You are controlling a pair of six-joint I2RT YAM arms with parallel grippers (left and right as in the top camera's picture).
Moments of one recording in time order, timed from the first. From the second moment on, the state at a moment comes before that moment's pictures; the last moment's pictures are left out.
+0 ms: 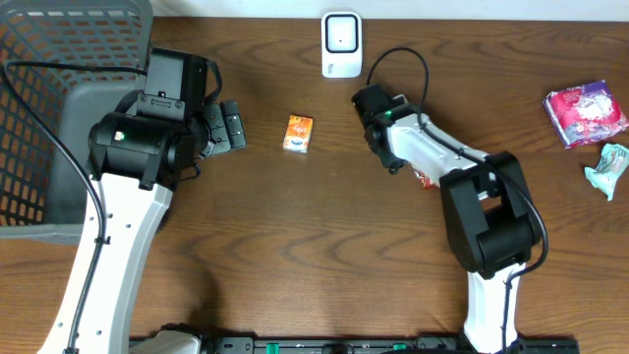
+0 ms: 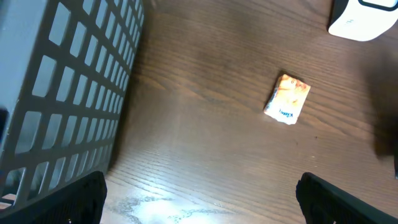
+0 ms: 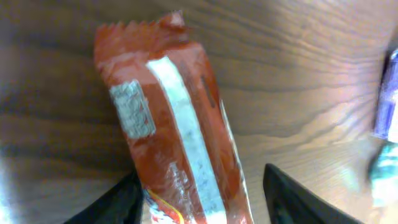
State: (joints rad) left arm -0.21 1.40 1.56 -1.19 -0.17 -0.41; right arm 0.43 2.14 1.45 -0.76 0.64 0.14
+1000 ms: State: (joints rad) left arm -0.21 1.40 1.56 -1.19 -0.17 -0.41; right arm 0.36 2.17 1.43 -0.73 0.62 0.08
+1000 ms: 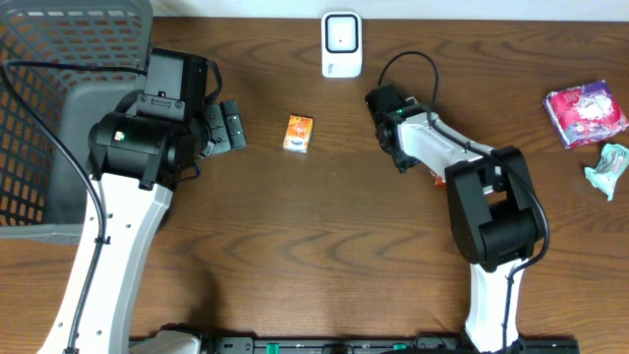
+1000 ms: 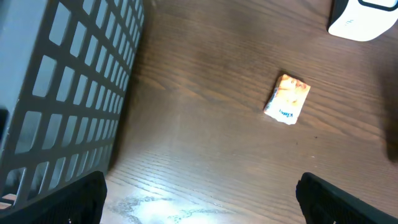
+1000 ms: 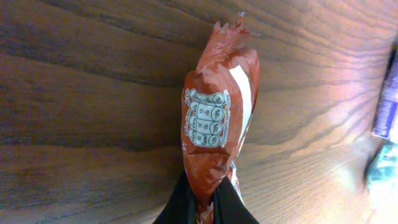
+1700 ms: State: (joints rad) left arm -0.21 1.40 1.56 -1.19 -0.17 -0.41; right arm 0.12 2.21 1.80 -0.92 -0.81 0.06
